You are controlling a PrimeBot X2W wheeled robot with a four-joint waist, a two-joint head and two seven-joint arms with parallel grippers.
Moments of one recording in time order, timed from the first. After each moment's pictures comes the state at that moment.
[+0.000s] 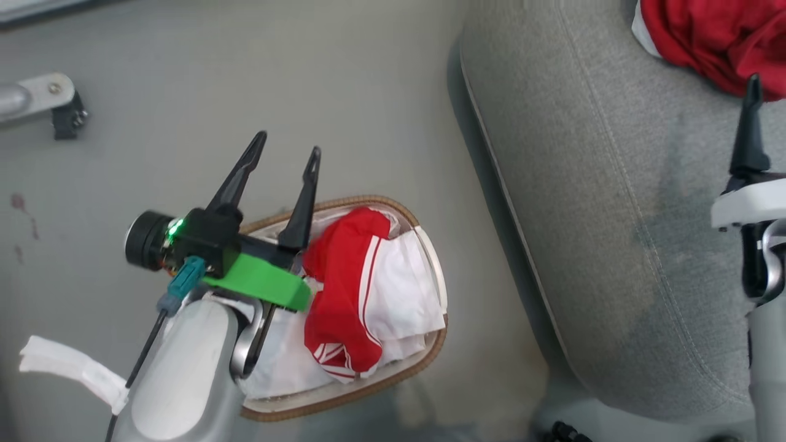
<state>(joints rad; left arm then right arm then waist) -0.45 0.14 -0.36 0.26 -0.24 -0.13 -0.26 -0.53 -0.18 -0.26 0.35 0.11 0.13 -0.26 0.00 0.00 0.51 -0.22</state>
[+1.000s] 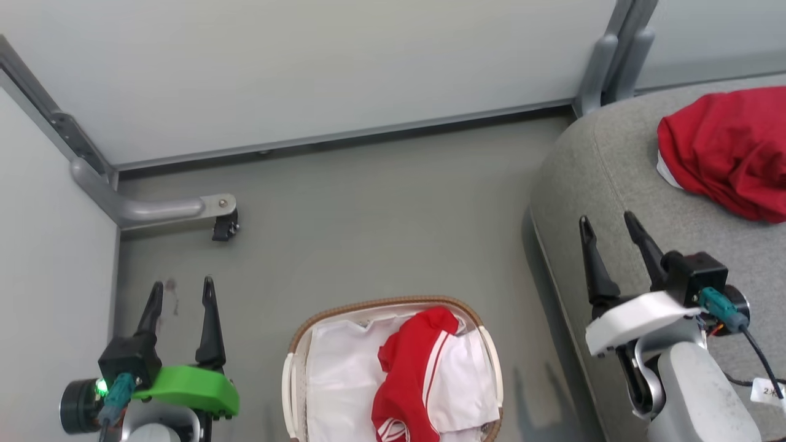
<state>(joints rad) -0.12 0.05 0.03 0.34 -0.14 -0.12 -0.26 -0.28 -0.06 0.01 0.35 0.18 0.13 -0.26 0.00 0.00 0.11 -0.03</state>
